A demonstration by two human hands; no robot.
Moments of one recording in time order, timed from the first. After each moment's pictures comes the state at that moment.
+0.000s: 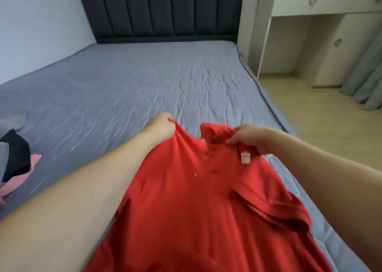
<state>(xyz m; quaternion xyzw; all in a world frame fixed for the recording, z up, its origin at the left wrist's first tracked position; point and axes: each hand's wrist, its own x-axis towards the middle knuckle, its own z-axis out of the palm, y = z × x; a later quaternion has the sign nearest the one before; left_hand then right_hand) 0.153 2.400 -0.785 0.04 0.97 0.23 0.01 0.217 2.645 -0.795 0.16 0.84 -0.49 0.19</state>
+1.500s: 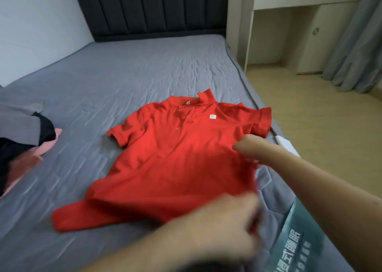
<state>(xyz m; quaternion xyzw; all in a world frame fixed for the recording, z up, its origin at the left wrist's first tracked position) 0.506 2.453 -0.789 0.42 0.87 0.19 0.18 0.414 2.640 -0.798 0.08 0.98 -0.07 0.17</state>
